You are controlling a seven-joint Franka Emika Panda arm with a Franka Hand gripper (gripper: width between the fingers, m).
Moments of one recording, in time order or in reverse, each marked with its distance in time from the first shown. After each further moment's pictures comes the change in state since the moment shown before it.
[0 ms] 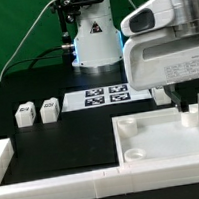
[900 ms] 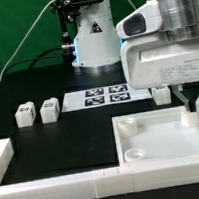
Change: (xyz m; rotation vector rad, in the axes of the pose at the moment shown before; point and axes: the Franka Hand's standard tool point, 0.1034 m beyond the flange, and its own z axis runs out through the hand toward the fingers) arm 0.002 0.005 0.002 0.004 -0.001 0.385
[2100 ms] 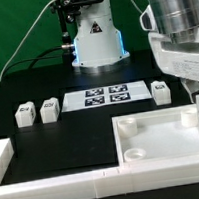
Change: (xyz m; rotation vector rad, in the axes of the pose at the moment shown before) arm -0.015 0.000 0.006 0.009 -0.032 0.452
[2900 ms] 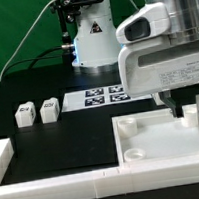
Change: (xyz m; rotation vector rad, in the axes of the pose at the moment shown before) arm 0.012 -0.006 -0.005 -0.048 0.021 -0.945
